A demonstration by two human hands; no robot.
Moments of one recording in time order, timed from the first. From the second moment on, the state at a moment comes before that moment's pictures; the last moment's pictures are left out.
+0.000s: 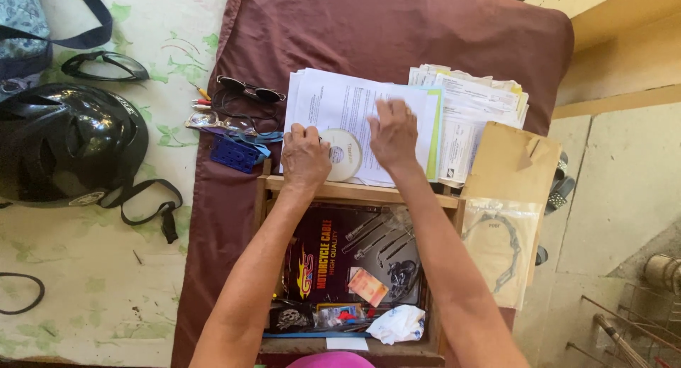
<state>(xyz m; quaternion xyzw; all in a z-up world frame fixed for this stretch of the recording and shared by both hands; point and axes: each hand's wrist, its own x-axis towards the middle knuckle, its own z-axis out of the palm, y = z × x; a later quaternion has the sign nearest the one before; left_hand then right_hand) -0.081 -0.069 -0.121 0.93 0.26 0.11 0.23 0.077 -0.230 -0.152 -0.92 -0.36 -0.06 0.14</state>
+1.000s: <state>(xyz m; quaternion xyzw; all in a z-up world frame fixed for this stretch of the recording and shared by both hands) -0.079 -0.076 -0.087 0.90 0.35 0.01 0.26 0.023 -0.287 -0.146 -0.97 -0.10 0.02 0.20</state>
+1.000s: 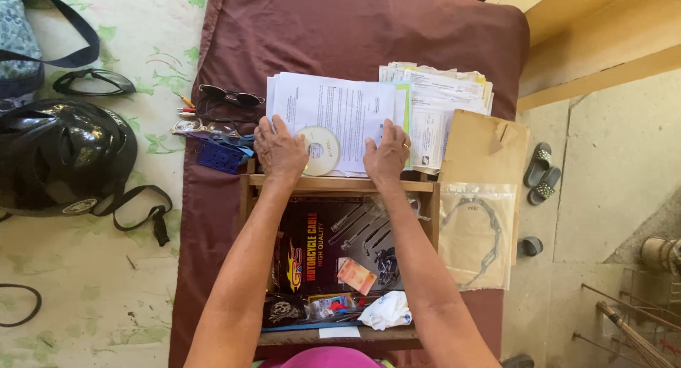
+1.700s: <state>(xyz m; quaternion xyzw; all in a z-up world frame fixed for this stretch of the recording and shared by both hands) -0.082 -0.075 -0.071 0.89 0.38 0.01 0.27 0.021 -0.287 -0.164 -0.97 -0.13 -0.03 0.19</state>
